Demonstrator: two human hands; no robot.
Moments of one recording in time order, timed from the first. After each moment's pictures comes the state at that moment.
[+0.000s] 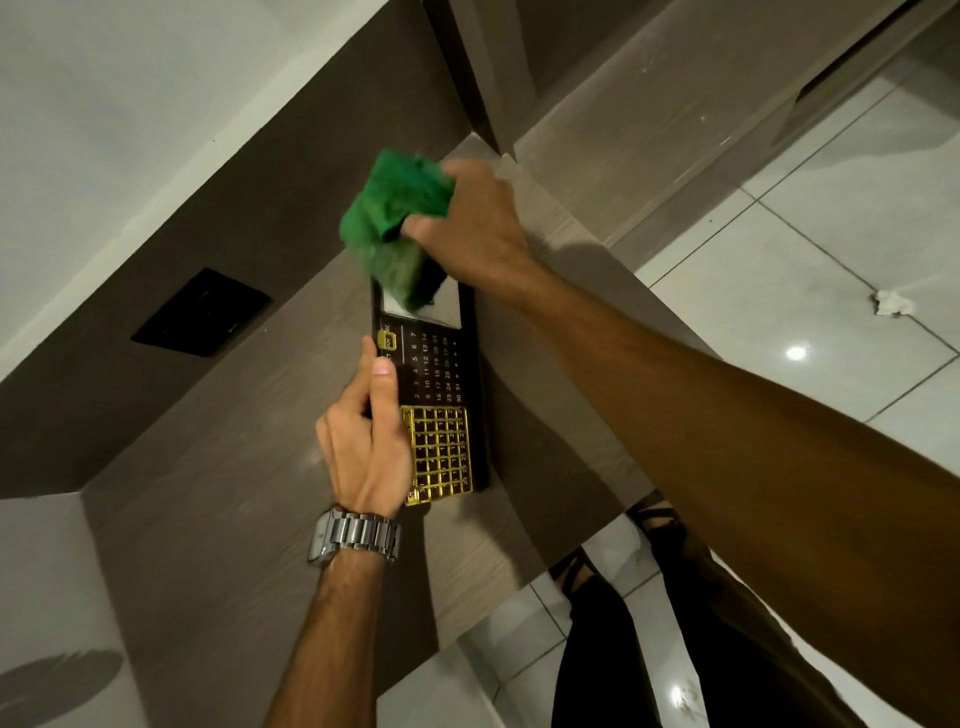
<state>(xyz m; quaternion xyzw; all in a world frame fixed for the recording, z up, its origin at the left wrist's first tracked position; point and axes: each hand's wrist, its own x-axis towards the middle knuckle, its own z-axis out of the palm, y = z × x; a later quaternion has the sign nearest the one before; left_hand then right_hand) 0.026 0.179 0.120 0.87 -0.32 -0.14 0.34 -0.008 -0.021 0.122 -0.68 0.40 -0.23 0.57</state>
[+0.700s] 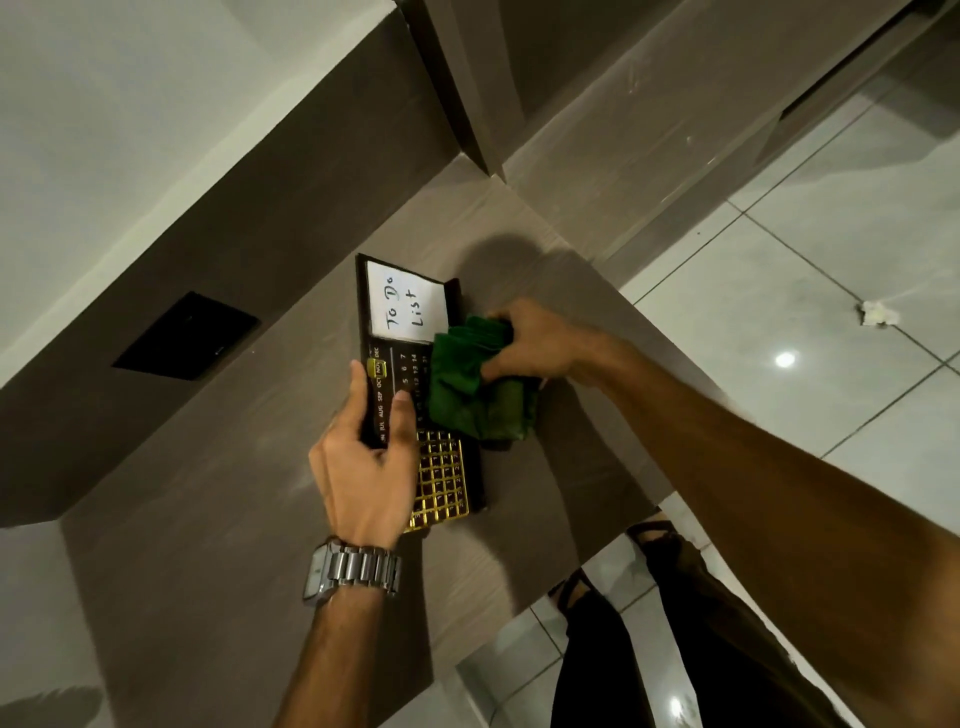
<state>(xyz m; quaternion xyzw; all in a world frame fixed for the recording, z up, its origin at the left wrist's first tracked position) 0.019 0.176 0.115 0.89 -0.33 -0.12 0.27 -0.078 -0.016 0.066 -0.68 0.33 0.08 0.65</state>
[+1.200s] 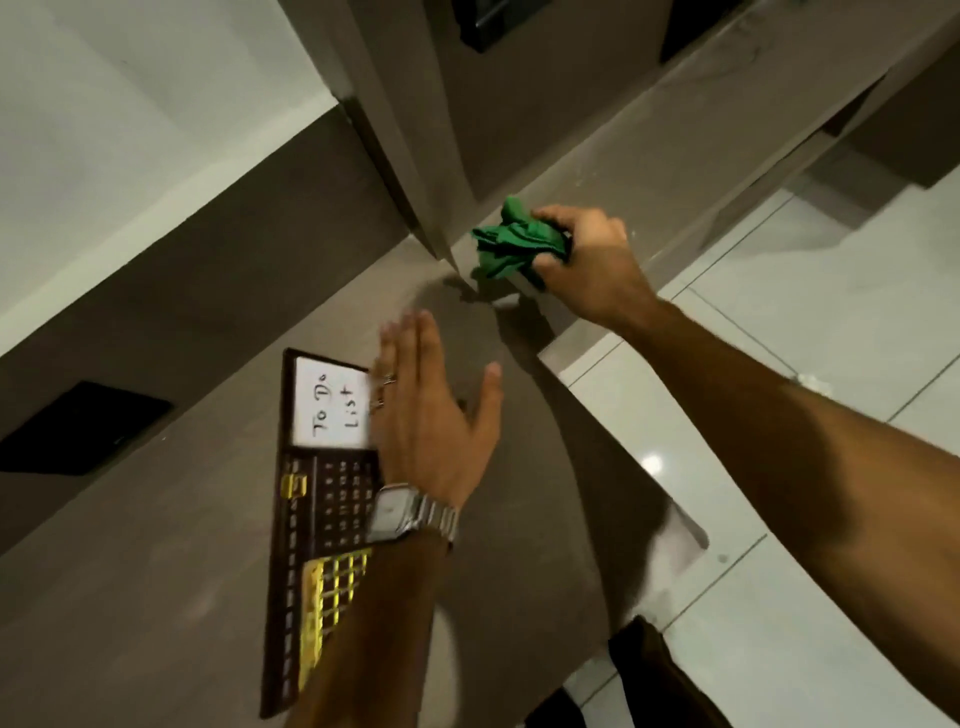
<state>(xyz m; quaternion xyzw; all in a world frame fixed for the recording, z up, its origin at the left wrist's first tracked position) -0.006 0.022 0.070 0.86 -0.47 -0.07 0.16 -0.104 -0.175 0.045 -0.74 0.47 -0.21 0.44</state>
